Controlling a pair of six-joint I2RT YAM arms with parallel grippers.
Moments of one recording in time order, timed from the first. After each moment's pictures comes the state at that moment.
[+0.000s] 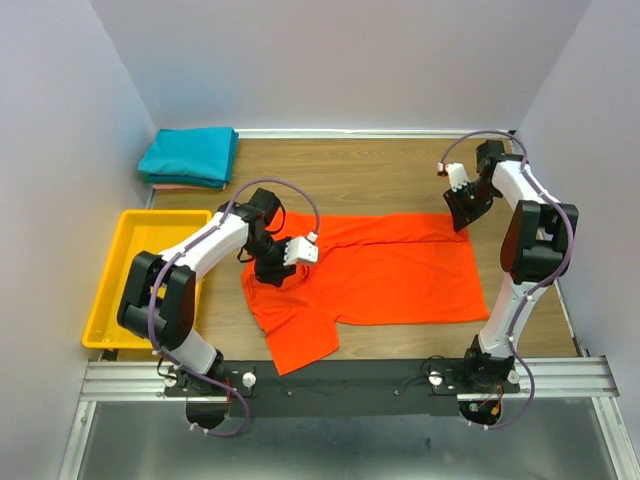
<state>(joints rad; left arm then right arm) -0.41 1.57 1.05 -0.94 0.55 1.18 -0.11 2.02 1.59 -0.97 -0.26 -0.71</state>
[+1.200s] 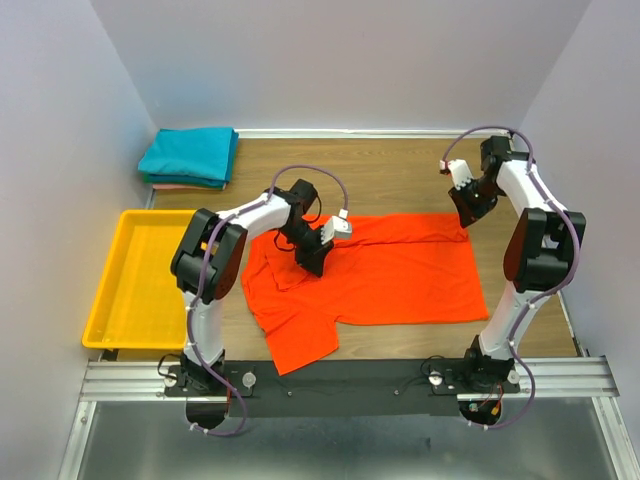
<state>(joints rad) -0.49 1.99 1.39 -0.86 0.80 0.83 -0.11 1.93 1.55 -1.00 -0.23 -0.77</state>
